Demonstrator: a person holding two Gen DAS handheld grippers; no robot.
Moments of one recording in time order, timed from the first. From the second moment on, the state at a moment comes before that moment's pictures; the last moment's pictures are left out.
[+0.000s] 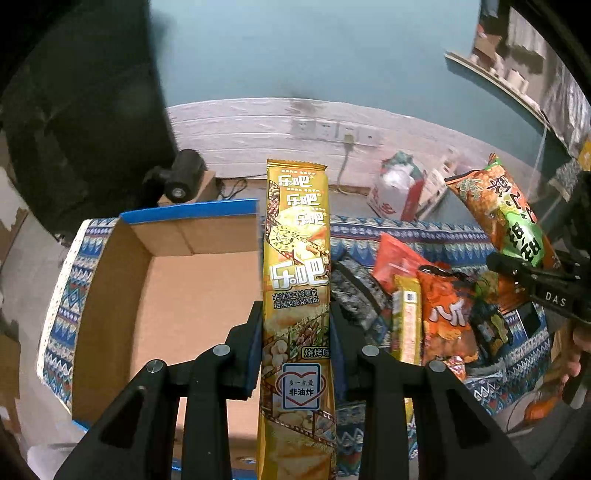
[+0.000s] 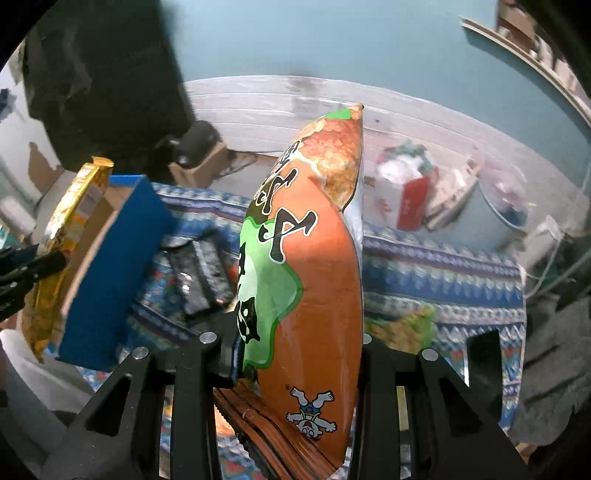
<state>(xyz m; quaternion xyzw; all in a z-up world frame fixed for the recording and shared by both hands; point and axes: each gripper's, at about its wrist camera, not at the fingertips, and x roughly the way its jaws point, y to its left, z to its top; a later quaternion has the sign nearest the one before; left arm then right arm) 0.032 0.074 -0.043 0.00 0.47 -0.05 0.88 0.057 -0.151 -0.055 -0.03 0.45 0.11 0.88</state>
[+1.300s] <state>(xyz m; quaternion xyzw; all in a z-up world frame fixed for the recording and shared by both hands) 0.032 0.236 -0.108 -0.12 0.53 0.10 0.84 0.096 0.104 -0.084 -0.09 0.49 0.29 0.81</state>
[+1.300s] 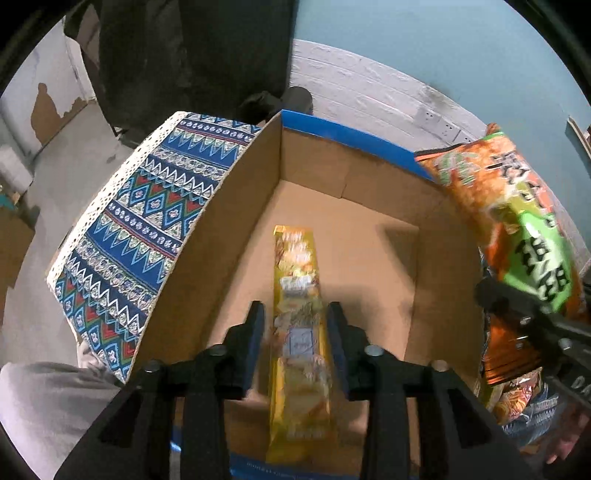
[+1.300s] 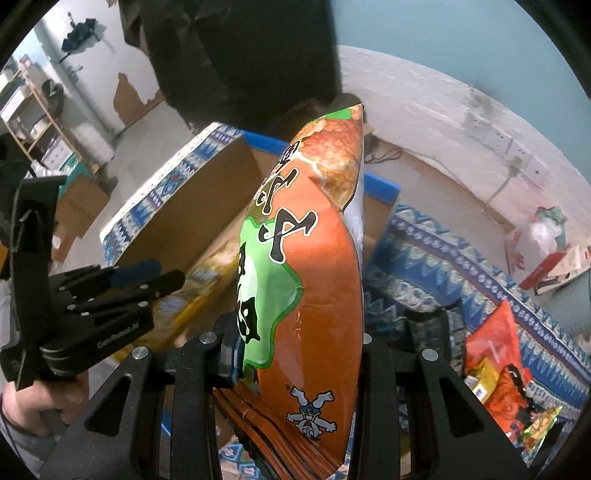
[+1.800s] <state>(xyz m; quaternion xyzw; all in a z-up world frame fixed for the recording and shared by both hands) 0.018 0.241 -0.081 -0.11 0.50 0.11 0.85 0.102 0.132 -0.115 -0.11 0.53 0.30 0.79</state>
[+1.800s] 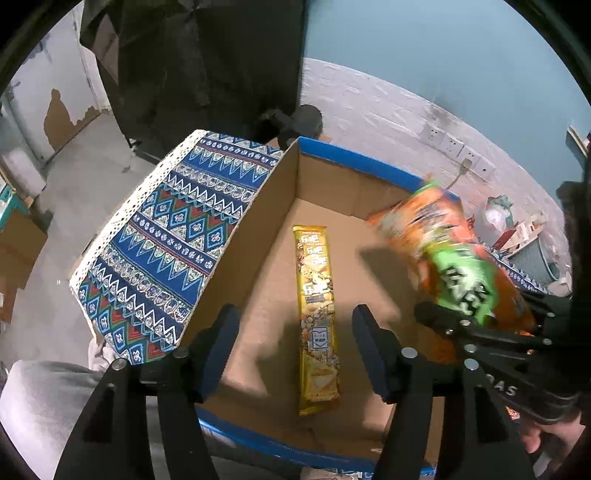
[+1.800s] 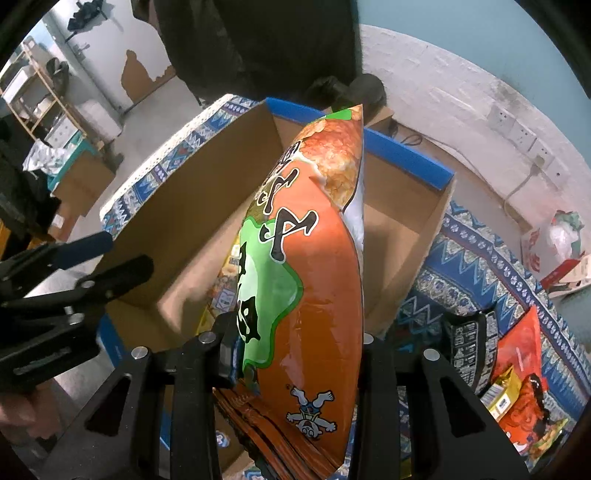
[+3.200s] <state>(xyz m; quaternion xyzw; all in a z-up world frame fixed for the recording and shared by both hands) 0.033 0.044 -0.069 -0.02 0.53 -0.06 0.85 0.047 -0.129 -0.073 -0.03 0.51 0.12 0.85</state>
